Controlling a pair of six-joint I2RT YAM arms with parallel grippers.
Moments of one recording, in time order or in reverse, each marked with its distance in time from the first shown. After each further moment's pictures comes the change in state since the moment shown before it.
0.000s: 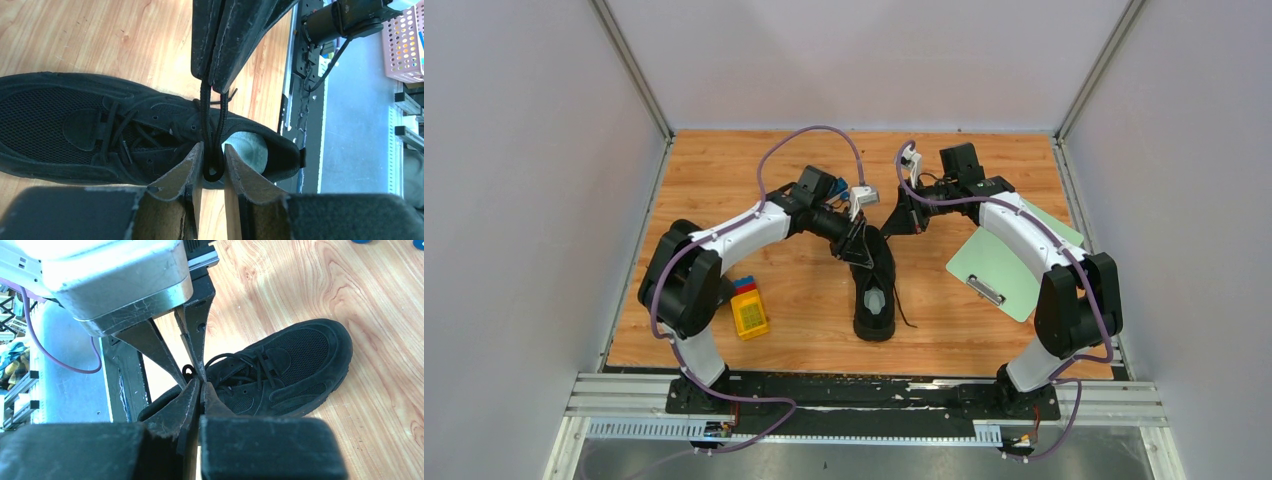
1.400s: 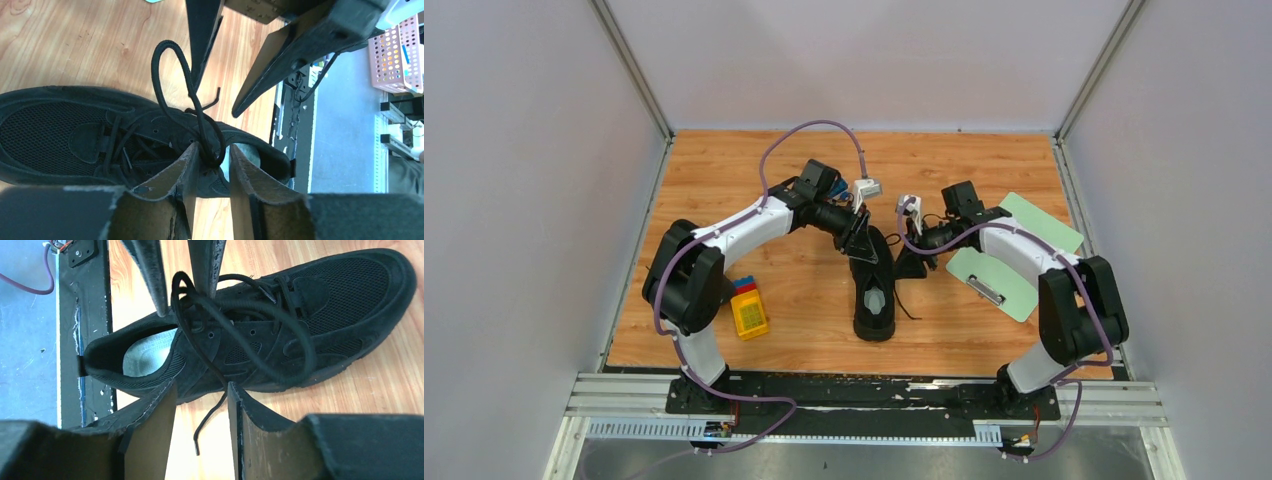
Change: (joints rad) left arm 0.000 0.030 0.064 -0.020 0.019 -0.045; right arm -0.020 -0.067 -0.281 -0.034 -0.033 -0.435
